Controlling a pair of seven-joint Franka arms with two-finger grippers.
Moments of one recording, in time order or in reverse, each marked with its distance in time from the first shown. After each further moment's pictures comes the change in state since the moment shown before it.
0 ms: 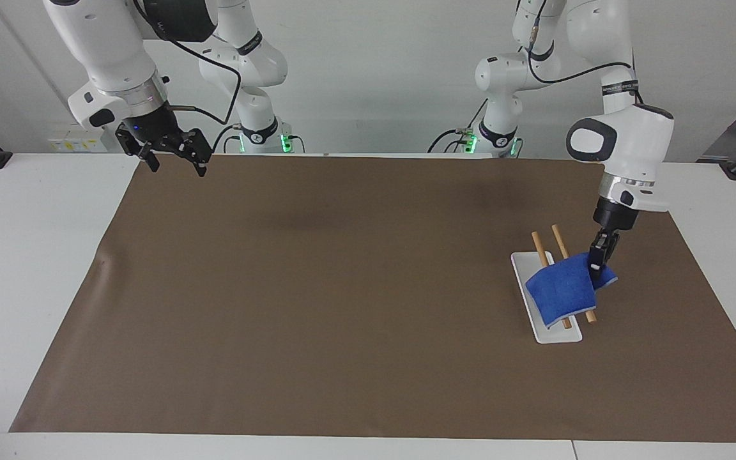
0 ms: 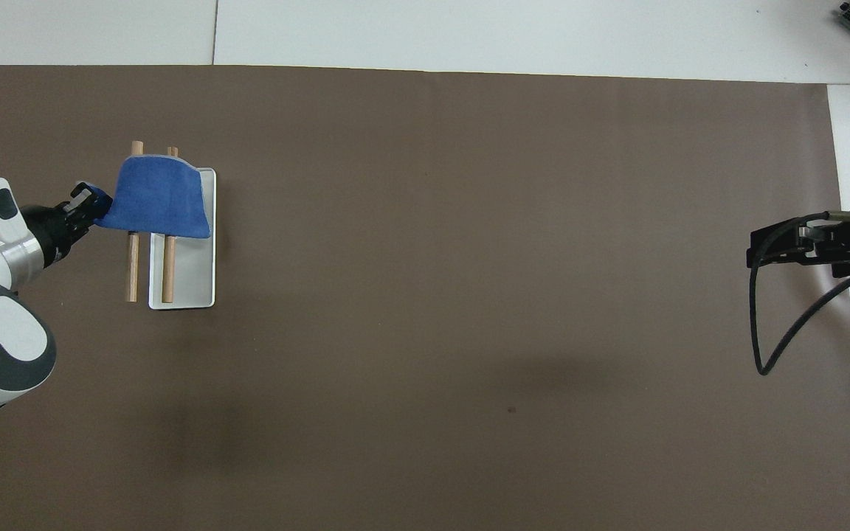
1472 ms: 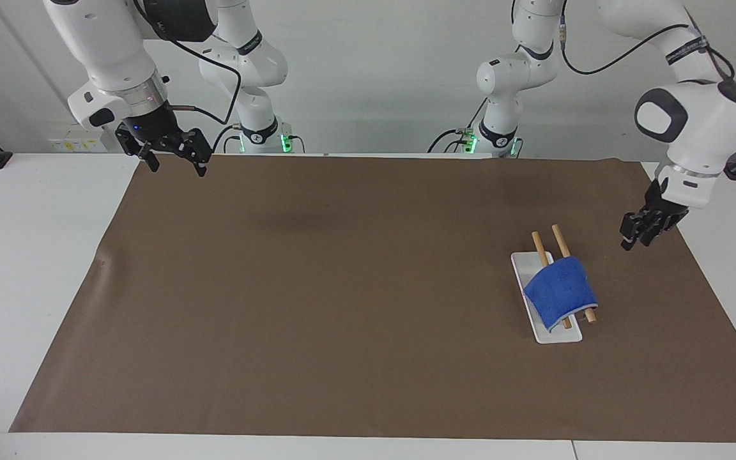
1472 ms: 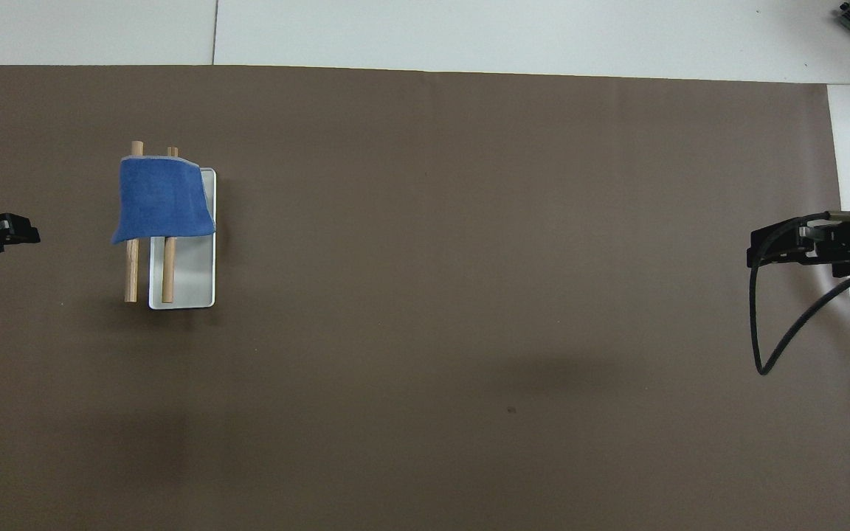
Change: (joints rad) left arm 0.167 -0.008 0.028 0.335 0.421 -0.723 0.312; right arm 0.000 -0.001 0.000 -0.001 0.000 0.002 0.000
